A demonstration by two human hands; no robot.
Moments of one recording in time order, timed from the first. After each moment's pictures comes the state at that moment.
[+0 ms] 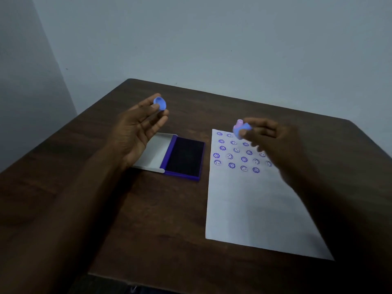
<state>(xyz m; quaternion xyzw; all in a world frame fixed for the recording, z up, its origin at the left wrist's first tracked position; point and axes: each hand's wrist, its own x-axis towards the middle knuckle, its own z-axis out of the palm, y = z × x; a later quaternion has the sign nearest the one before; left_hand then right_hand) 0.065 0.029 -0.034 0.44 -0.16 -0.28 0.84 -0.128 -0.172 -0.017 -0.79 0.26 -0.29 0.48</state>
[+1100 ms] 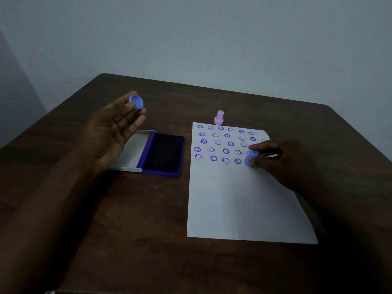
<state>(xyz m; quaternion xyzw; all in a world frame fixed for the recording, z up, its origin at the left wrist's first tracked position) 0.059 0.023 -0.035 0.45 -0.16 -0.30 0.83 -0.190 -0.211 -0.050 -0.86 0.35 -0.20 0.30</state>
